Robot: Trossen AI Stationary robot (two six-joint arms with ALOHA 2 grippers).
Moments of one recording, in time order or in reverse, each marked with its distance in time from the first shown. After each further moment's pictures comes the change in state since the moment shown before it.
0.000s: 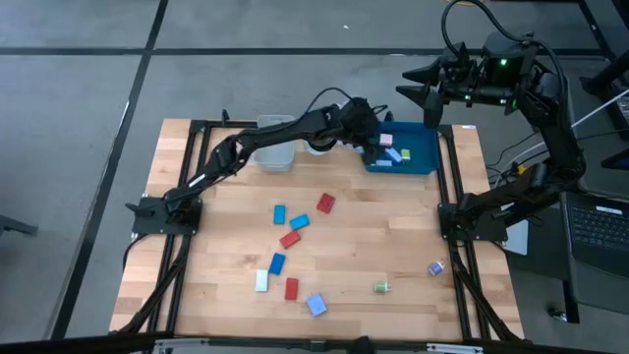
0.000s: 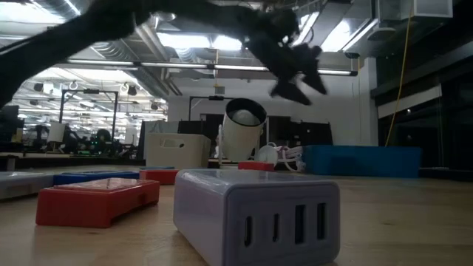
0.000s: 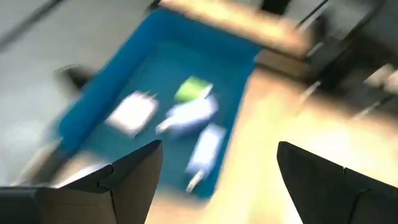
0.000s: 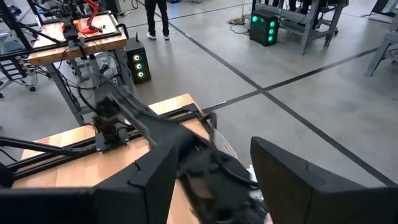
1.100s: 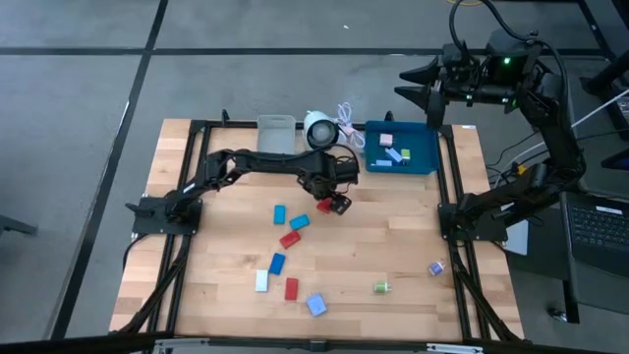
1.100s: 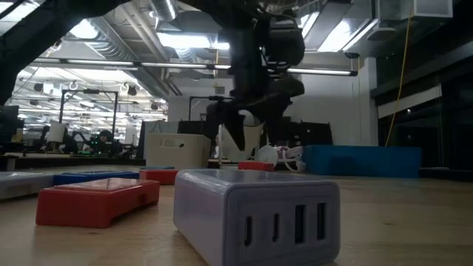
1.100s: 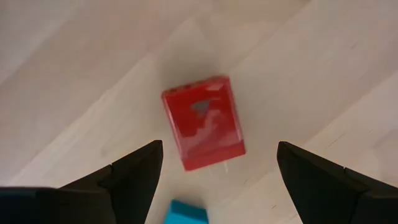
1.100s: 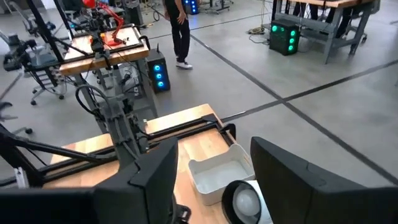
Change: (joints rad) left arm -0.212 -0.133 -0.402 -0.435 -0.069 -0.658; right arm 0.007 0.000 0.000 0.050 -0.083 0.032
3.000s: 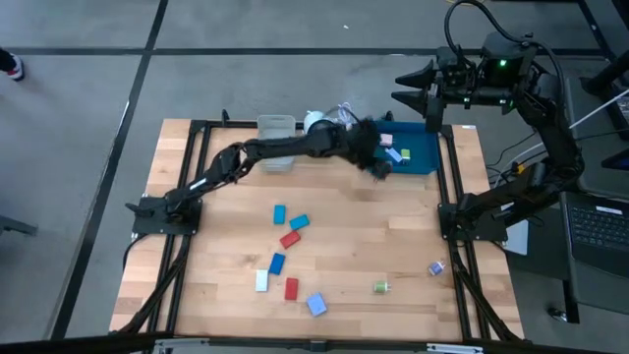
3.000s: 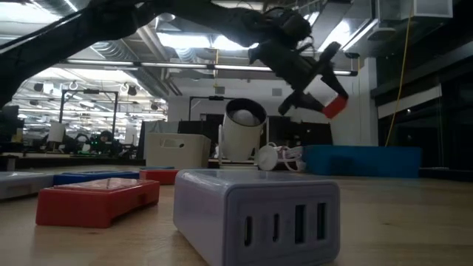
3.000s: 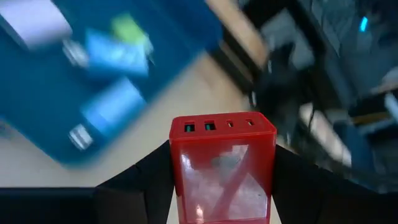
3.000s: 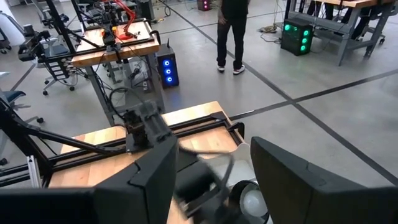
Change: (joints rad) left arm 0.147 0.168 0.317 0.596 0.189 0.097; right arm 0.022 0.009 0.000 -0.002 -0.022 -0.034
